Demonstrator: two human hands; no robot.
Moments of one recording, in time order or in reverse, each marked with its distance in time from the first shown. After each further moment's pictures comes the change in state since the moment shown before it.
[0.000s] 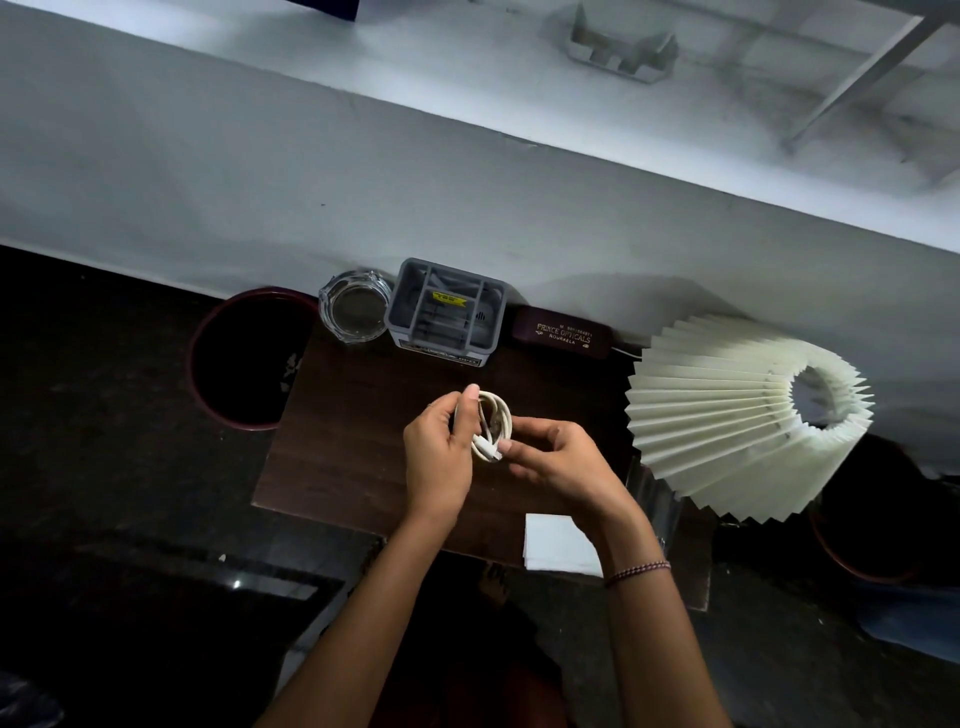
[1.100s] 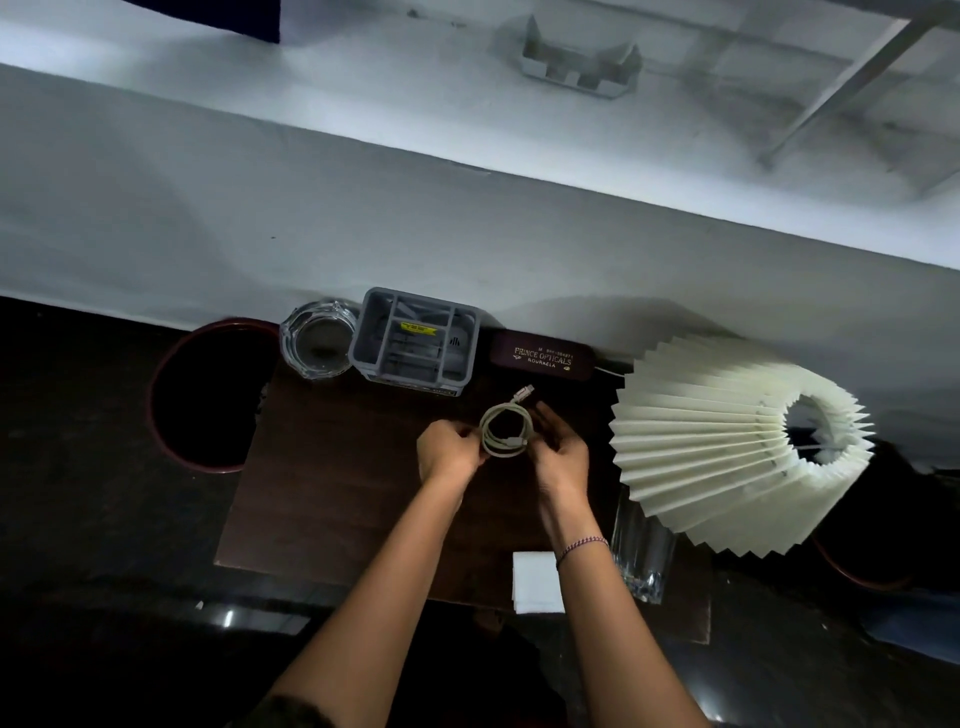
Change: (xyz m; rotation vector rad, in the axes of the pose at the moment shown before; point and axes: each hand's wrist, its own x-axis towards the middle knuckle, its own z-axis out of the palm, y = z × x) left_hand 0.066 -0.047 0.069 0.093 -0.208 -0.678; right_hand 0.091 0.041 -0.023 0.353 0.590 -0.050
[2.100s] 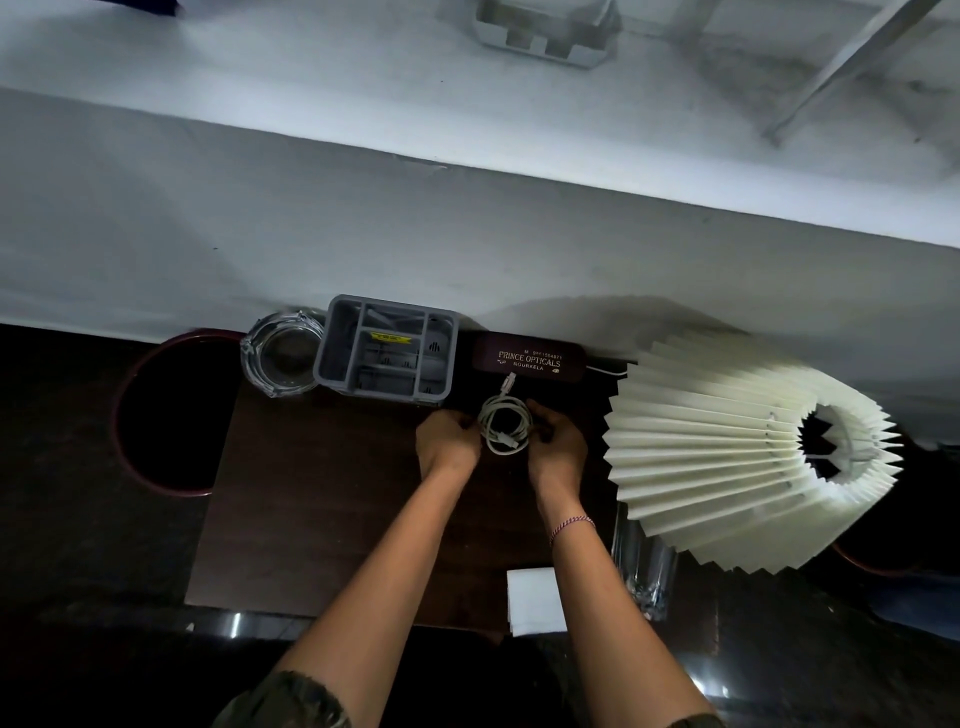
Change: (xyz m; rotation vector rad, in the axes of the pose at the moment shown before) left_hand 0.032 0.012 0.022 0.226 -0.004 0.036; right_hand 0.048 0.013 -0.001 -0.354 0.090 -0.089
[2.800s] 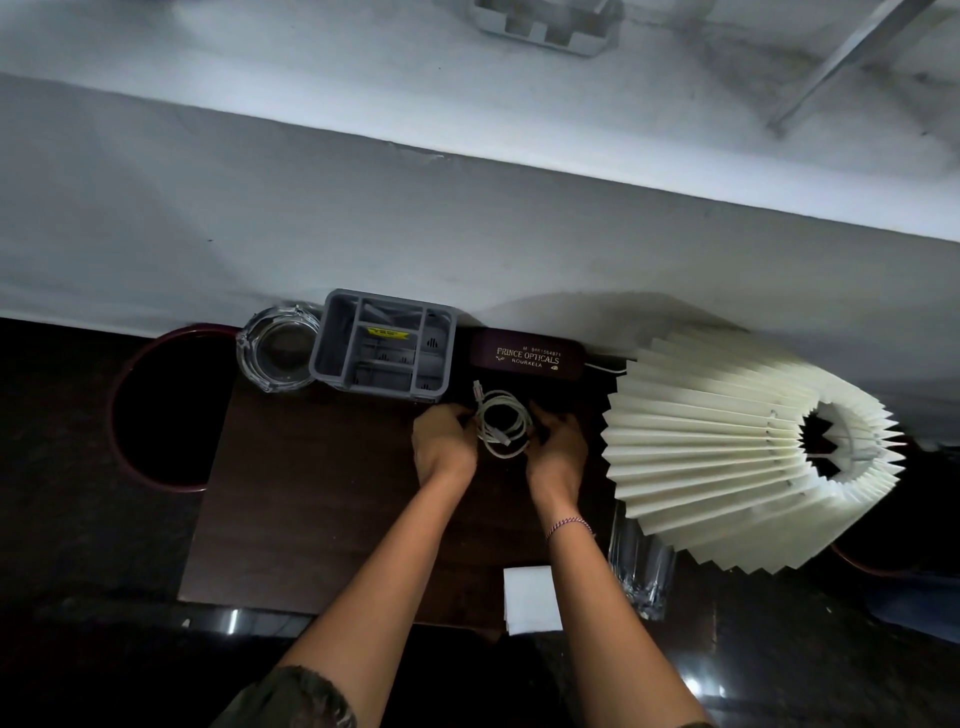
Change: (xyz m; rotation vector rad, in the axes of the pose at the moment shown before) left_hand -0.005 -0.001 0.000 0.233 0.131 0.182; right_hand 0.001 0.009 -0.005 -0.251 -0.016 -0.086
